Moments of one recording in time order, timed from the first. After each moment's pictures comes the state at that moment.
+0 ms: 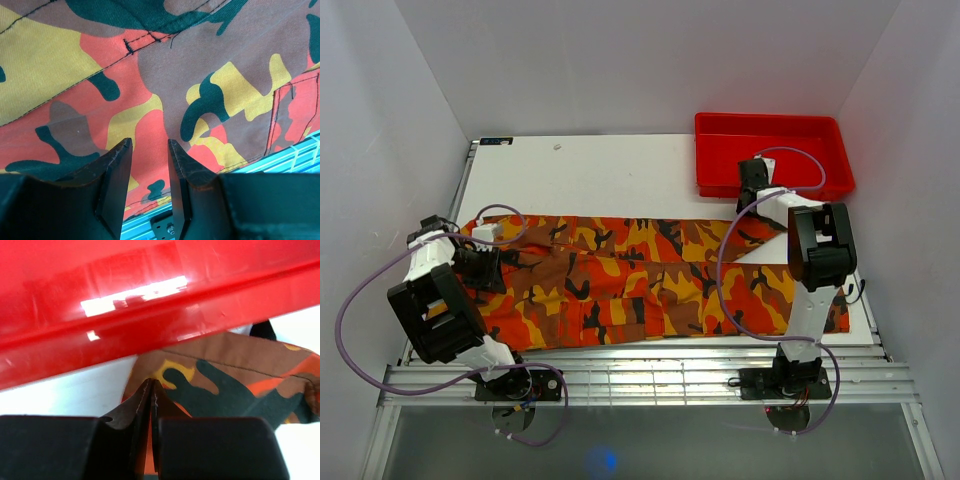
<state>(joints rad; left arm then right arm) 0.52 1.52 0.99 -0.98 0.43 0.69 0.17 2.01 1.31 -0.21 0.37 0.29</state>
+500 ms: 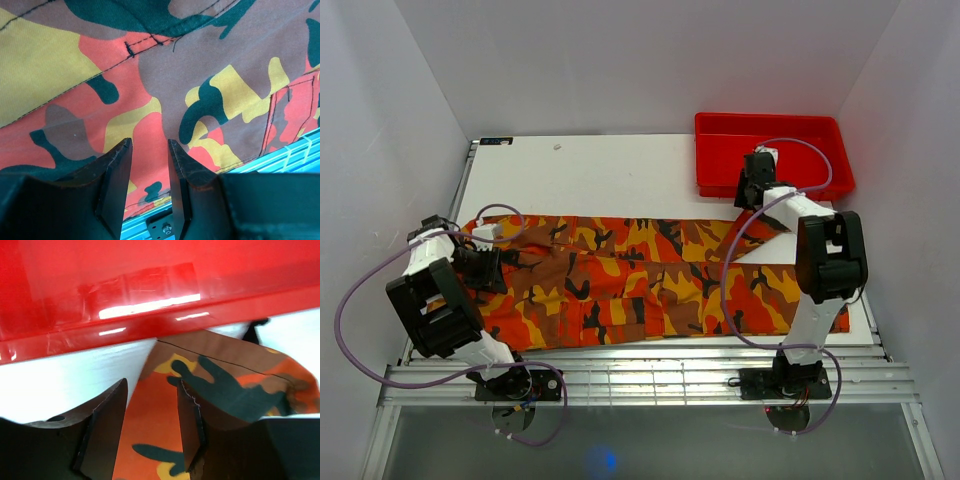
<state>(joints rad) 0.52 1.56 1.00 -0.99 0.43 0.67 0.17 1.86 1.26 -0.21 0.28 0.23</state>
